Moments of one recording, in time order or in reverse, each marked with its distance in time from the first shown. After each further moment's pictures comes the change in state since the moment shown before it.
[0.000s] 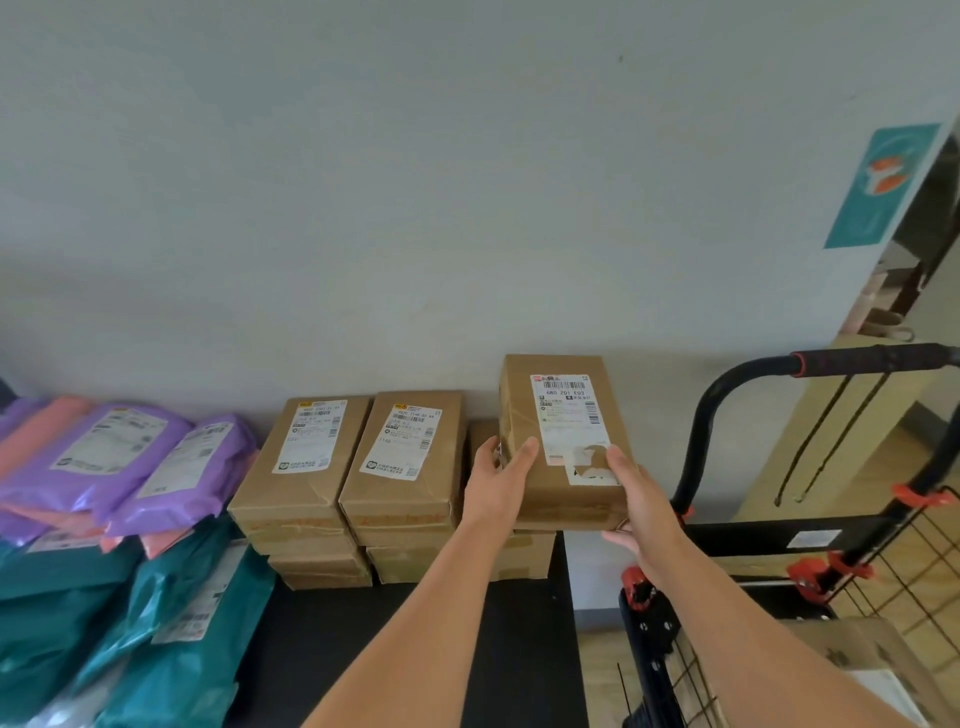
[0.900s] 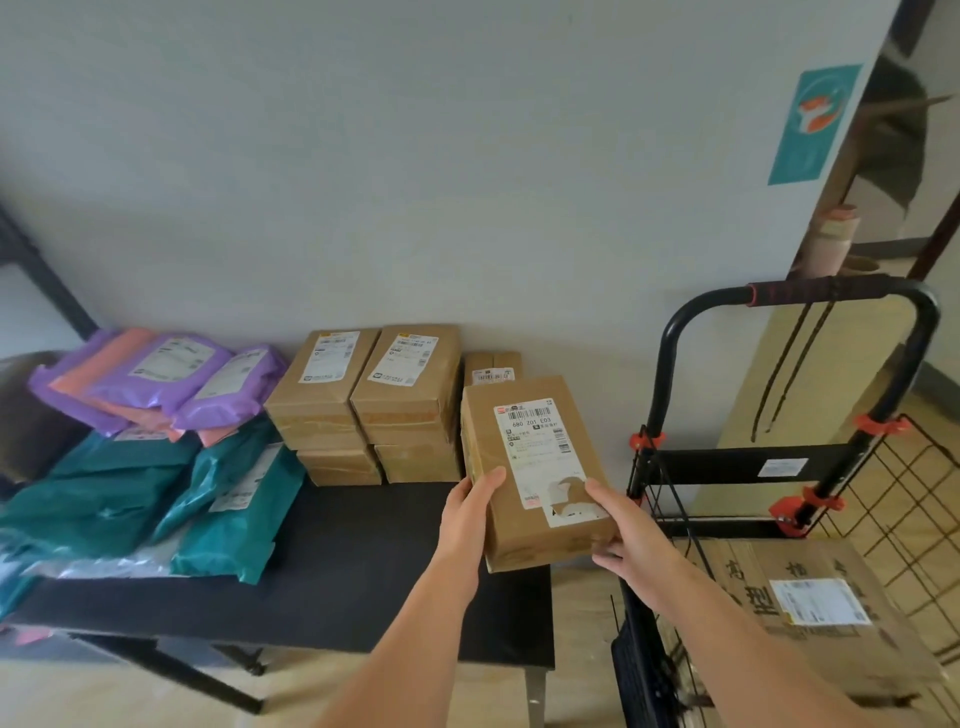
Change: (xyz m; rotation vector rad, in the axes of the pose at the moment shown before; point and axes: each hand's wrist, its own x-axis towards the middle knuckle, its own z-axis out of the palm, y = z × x) left_hand -0.142 -0.099 0.004 -0.370 0.037 -0.257; right_hand -0.132 0.074 -0.078 0.000 -0.226 0.192
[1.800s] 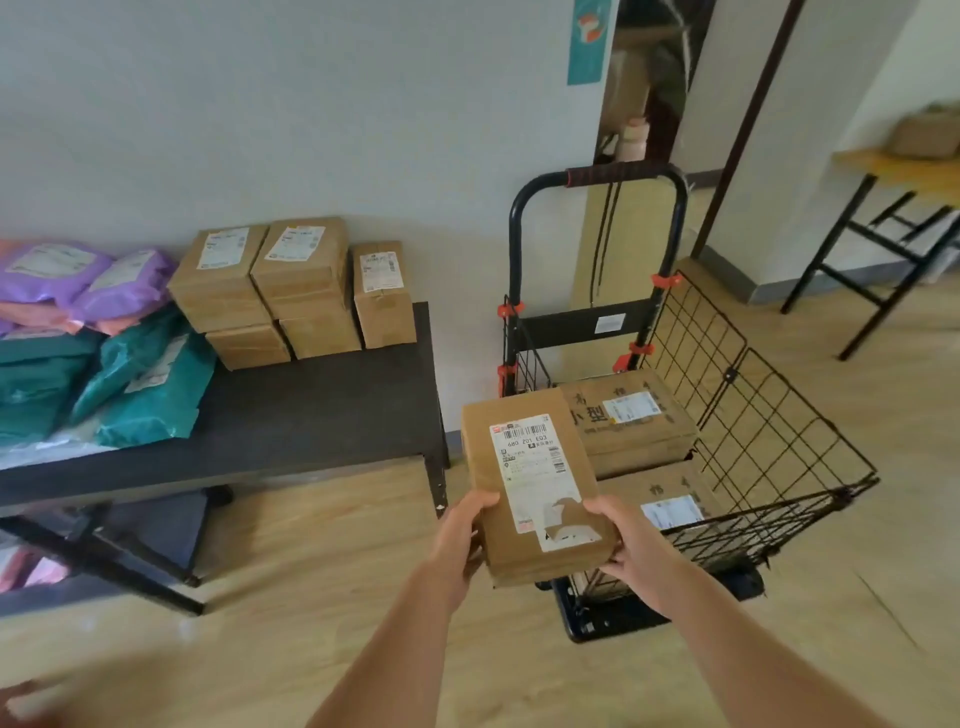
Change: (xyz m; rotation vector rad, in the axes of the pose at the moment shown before) left_hand -0.229 -0.196 -0.006 0.112 -0.251 -0.238; right_hand -0.287 0.161 -0.095 -0.068 0.205 0.085
